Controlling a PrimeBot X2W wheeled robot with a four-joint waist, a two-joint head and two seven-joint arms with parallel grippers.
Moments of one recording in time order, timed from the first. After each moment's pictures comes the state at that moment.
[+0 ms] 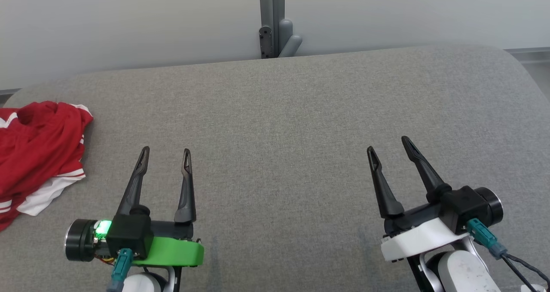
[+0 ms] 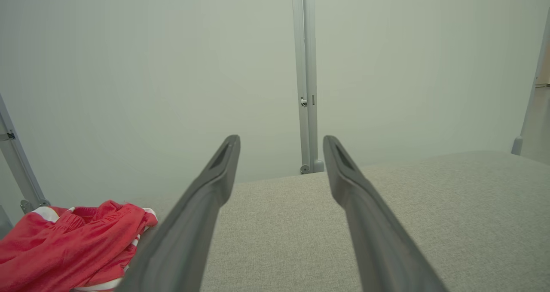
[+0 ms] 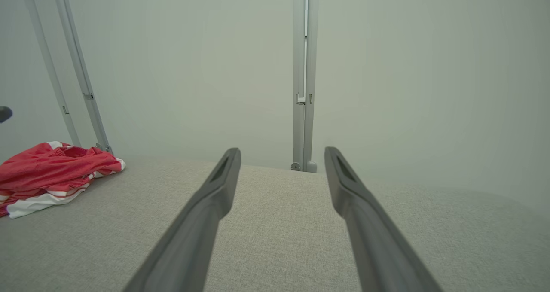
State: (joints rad) left arm -0.07 0.10 -0.22 -0.01 -0.10 0.09 -0.25; right arm -0.08 -0.06 0.18 0.00 0.09 0.13 -0.23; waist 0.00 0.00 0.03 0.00
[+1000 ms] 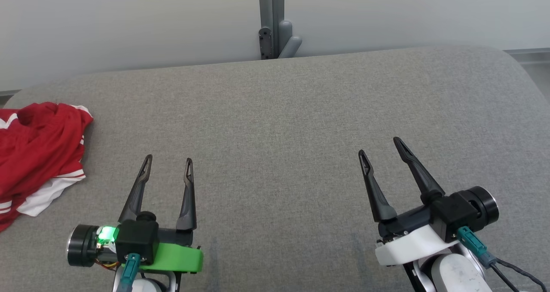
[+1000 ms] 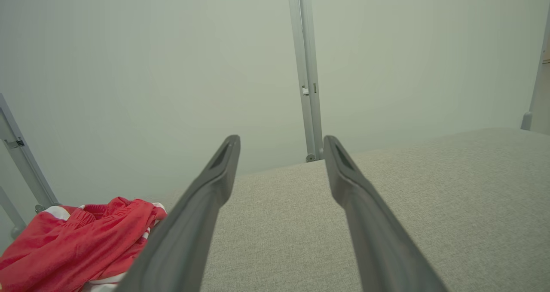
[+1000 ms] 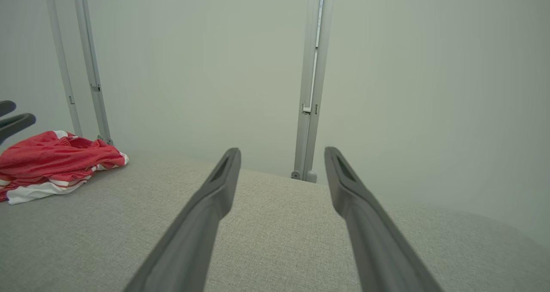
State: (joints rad) left arm -0.05 0.09 -0.20 0.03 -0.02 0.07 -0.26; right arm -0.08 -0.05 0.20 -0.02 0.01 0.13 -0.26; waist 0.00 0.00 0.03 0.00
